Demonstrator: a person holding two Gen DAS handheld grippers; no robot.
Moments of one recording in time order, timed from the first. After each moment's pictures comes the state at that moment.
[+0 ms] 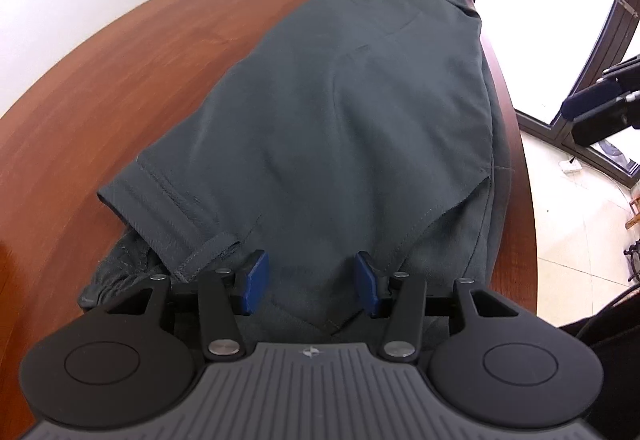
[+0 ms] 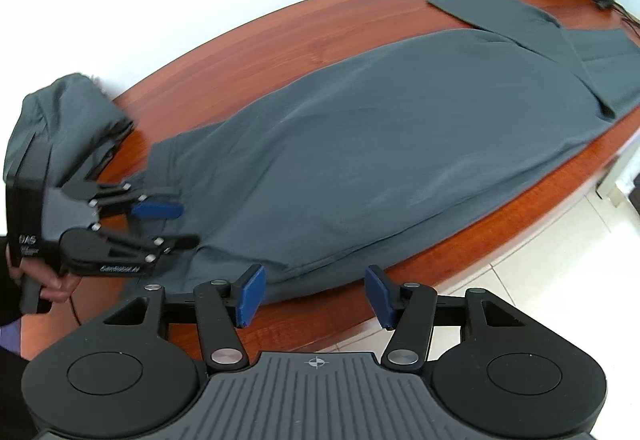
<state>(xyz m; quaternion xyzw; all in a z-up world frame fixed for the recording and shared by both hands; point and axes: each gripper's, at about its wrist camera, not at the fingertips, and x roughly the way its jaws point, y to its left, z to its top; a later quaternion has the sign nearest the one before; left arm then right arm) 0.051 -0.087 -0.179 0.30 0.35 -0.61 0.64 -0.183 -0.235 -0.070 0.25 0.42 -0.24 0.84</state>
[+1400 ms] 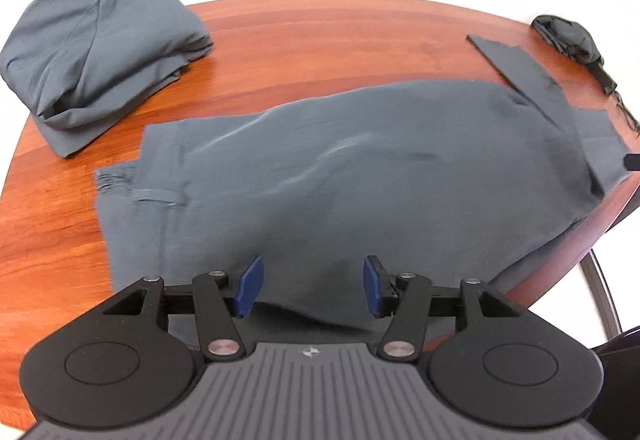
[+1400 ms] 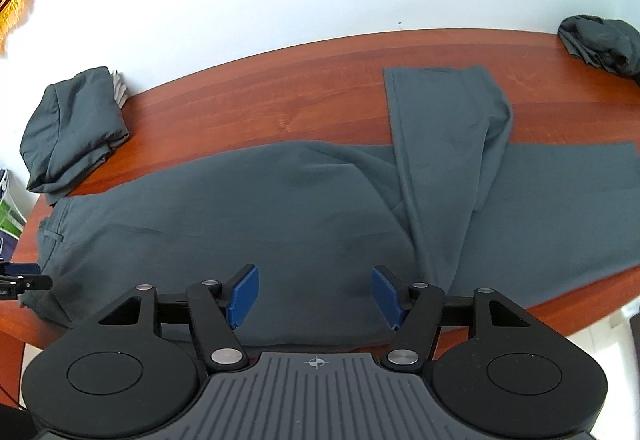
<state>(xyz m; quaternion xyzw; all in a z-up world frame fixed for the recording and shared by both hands) -0.033 -0.031 -0.098 0.11 0.47 -0.29 0.83 -0.209 -0.430 -0.032 0.15 0.43 -0.12 0.88</state>
